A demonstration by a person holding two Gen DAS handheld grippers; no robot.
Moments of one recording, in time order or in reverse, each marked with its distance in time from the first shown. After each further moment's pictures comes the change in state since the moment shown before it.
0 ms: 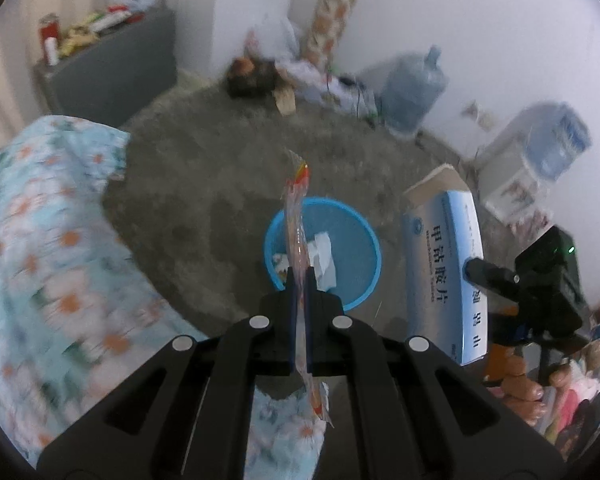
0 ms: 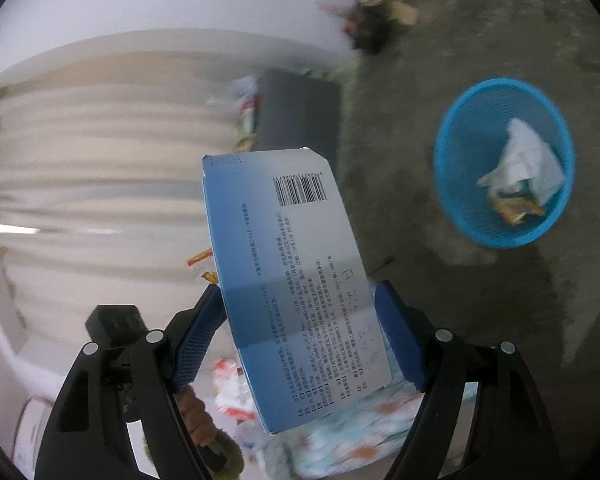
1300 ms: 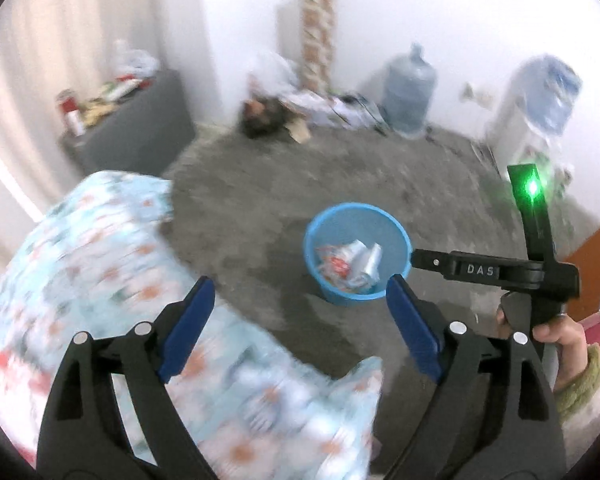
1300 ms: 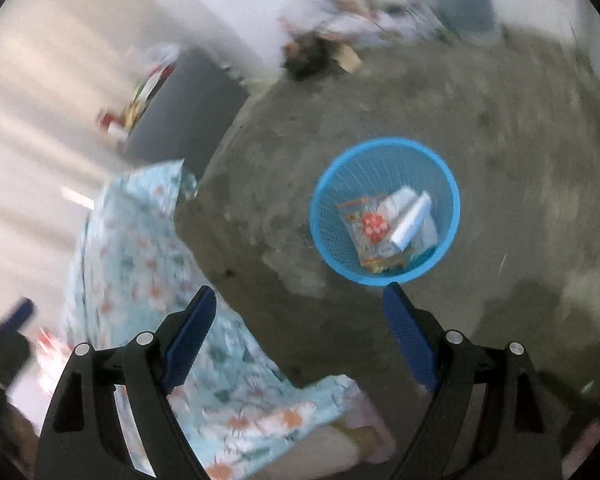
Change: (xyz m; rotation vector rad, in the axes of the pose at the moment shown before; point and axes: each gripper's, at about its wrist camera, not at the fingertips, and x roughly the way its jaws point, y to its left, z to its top) left arm -0.115 0.001 -0.070 0.161 -0.180 0.175; right arm 0.036 0.069 -0.063 -0.455 -0.066 -0.628
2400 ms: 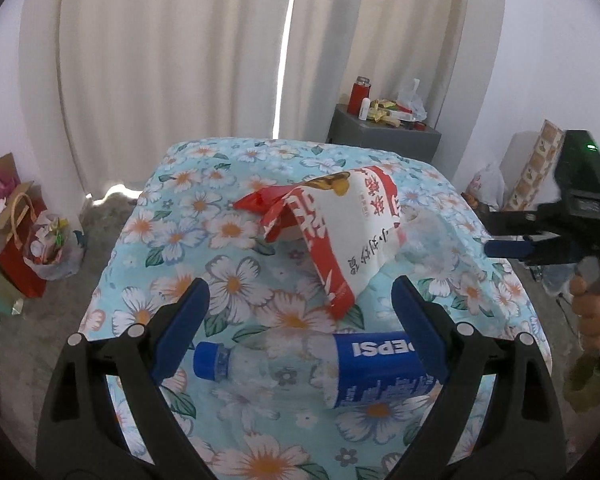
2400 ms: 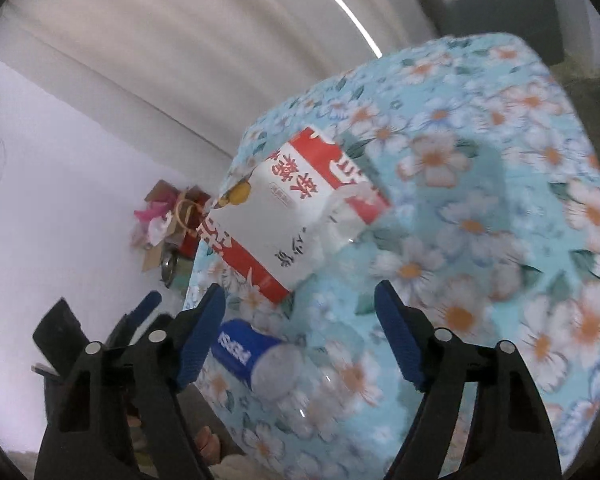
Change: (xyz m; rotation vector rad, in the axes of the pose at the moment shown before) left arm -0.200 0.262 -0.275 -0.667 -0.252 0.447; right arm 0.040 0.408 -0.126 -0.589 0.450 0.560
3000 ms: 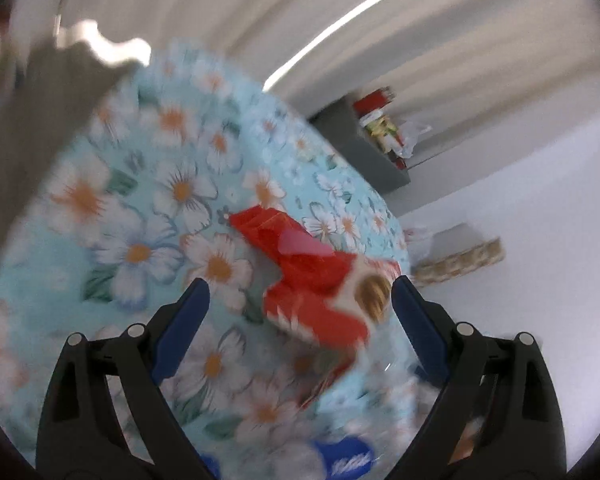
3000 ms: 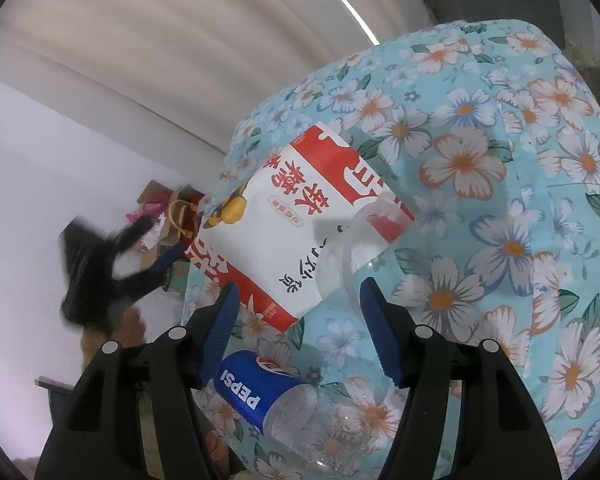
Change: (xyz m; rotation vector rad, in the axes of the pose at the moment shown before) left arm 0.133 0.139 0.077 -0.633 0.267 -0.402; right arm 0.025 0.006 0.015 0.022 0.010 -0.031
